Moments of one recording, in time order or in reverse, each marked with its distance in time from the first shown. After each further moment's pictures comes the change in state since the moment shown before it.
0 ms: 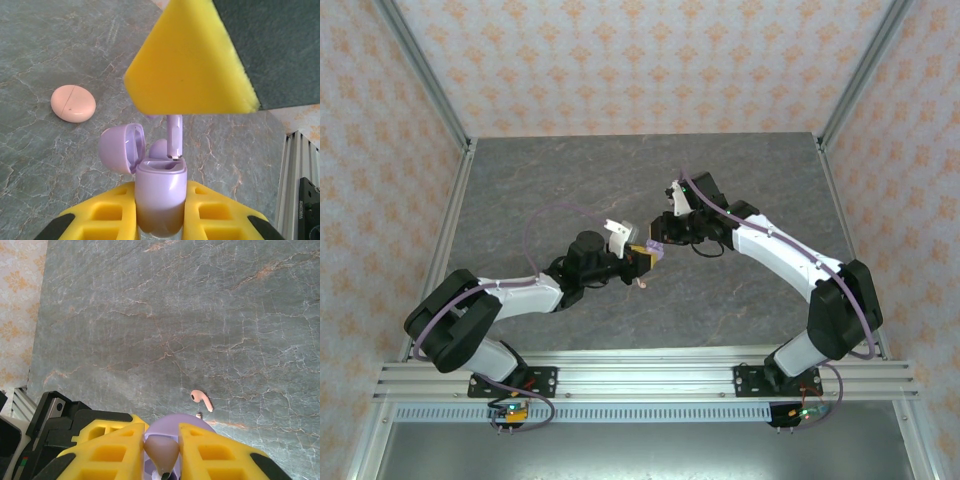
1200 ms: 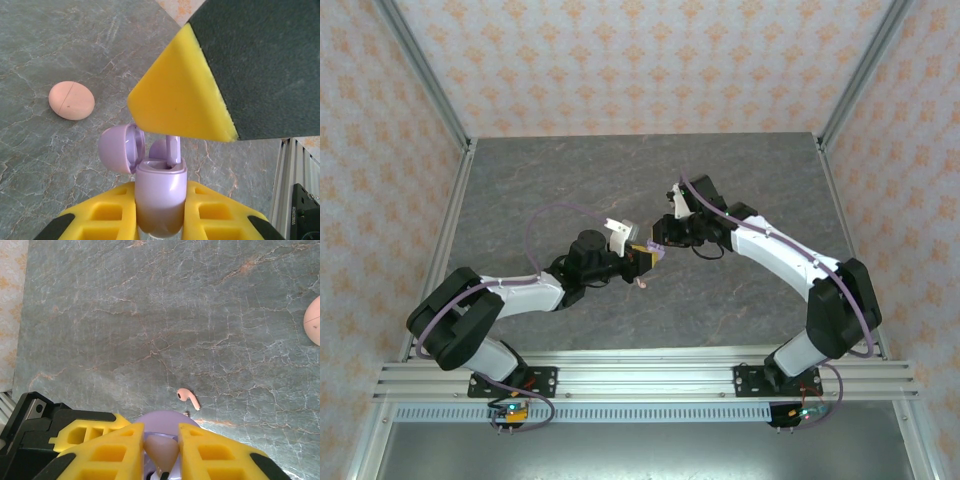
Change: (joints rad) left arm 0.000 0.016 0.013 0.000 0.000 -0.047; right arm 0.001 0.007 -0.021 0.000 0.037 0.000
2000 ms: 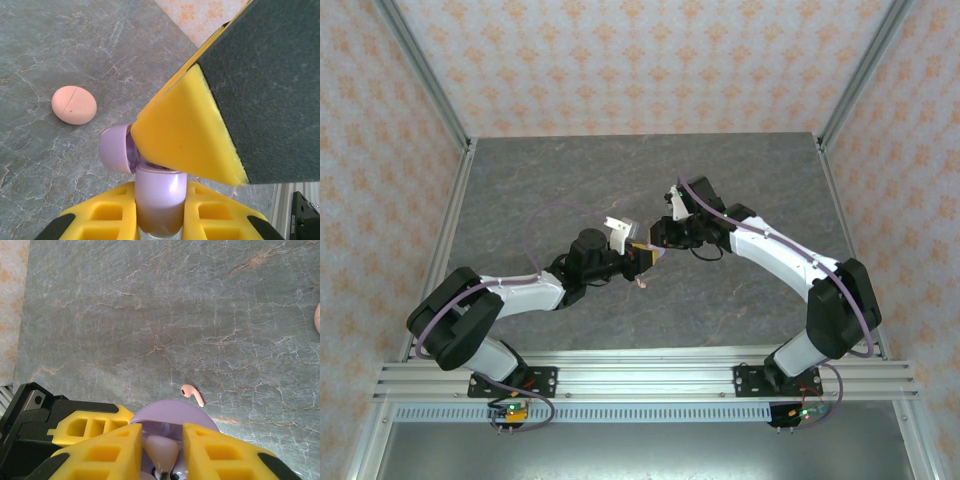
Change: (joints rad) left arm 0.000 0.000 0.013 -0.005 -0.022 -0.021; right arm 0.013 0.000 -0.003 0.000 -0.007 -0.007
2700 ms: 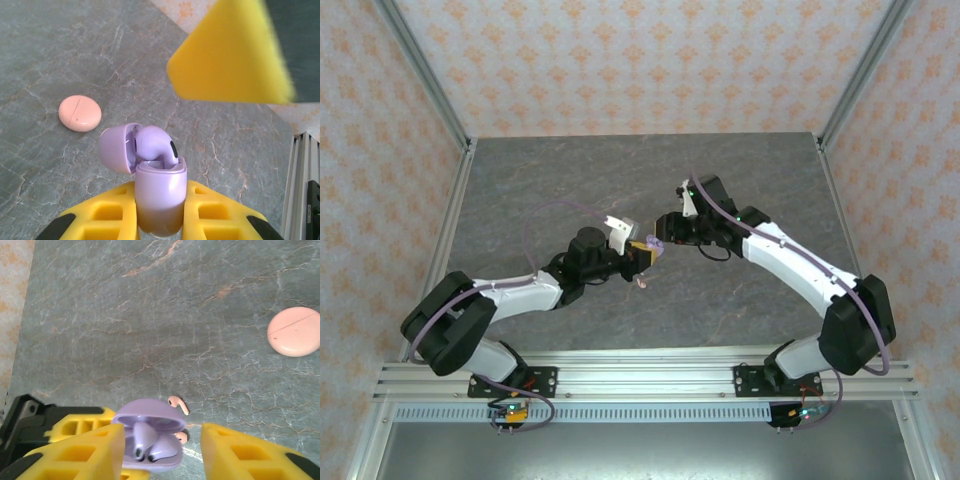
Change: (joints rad) left arm 0.000 -0.054 0.008 -0.065 -0.003 0.116; right arm -0.017 -0.108 -0.026 -0.010 0.115 0.032
